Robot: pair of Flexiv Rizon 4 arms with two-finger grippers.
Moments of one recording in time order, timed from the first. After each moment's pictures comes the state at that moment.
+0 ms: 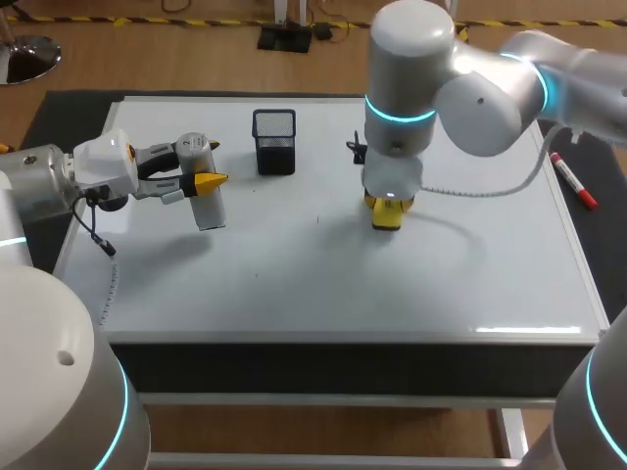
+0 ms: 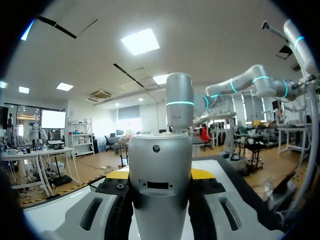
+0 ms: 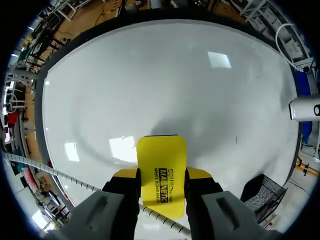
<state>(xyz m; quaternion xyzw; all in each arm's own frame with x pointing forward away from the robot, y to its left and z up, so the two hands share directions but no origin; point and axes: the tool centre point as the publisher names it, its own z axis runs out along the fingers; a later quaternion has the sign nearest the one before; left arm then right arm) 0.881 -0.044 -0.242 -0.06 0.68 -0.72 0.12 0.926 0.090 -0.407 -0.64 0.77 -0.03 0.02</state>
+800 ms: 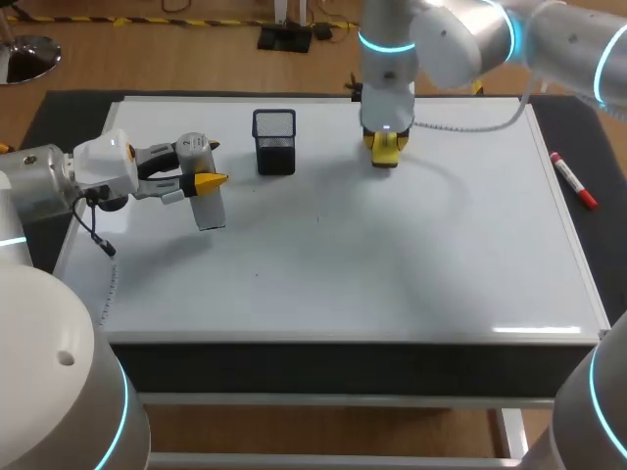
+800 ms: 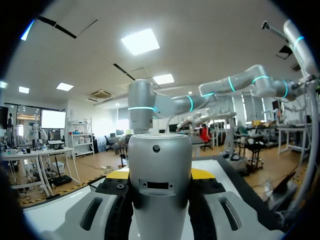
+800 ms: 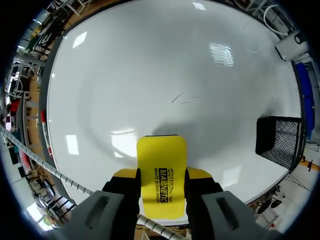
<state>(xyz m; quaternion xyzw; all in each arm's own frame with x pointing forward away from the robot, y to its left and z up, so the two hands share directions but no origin) 0.881 -0.044 -0.242 -0.06 0.68 -0.72 0.12 1.075 0.076 -0.405 -0.66 0.75 -0.04 0.00</state>
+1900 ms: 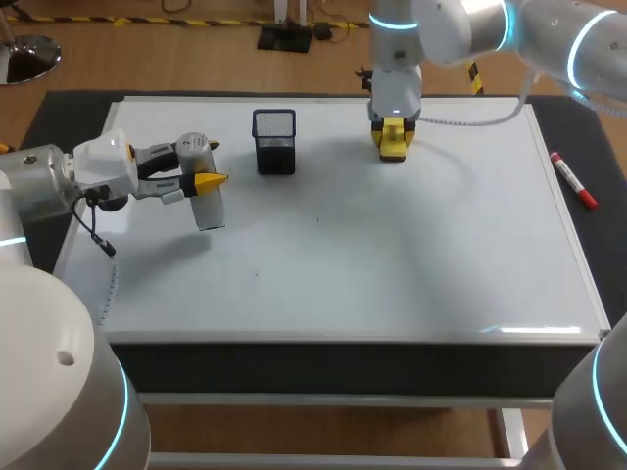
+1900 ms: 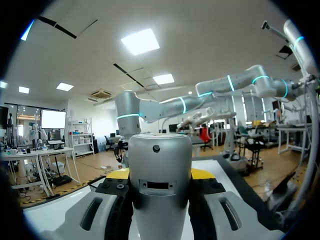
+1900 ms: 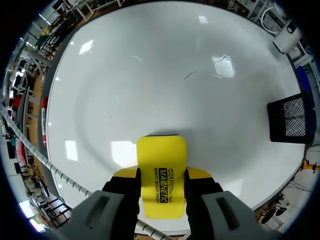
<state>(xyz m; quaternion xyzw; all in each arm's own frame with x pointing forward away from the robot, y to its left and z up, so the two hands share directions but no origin) 0.881 -0.044 -0.242 -0.06 0.68 -0.72 0.12 1.104 0.059 -0.430 -0.67 0.74 0.01 -0.05</state>
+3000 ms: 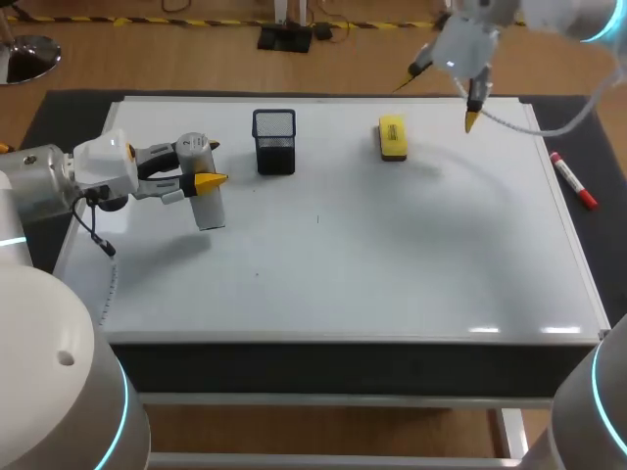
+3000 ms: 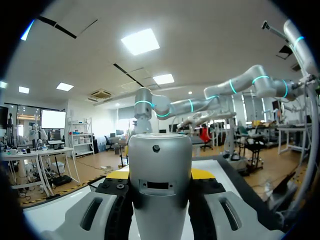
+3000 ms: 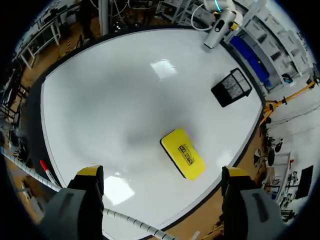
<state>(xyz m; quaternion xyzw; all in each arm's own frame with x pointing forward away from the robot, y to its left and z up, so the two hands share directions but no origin) 0.881 -0.044 -0.242 -0.06 0.68 -0.72 0.12 1.090 -0.004 -0.338 -0.45 0.88 0.18 0.04</state>
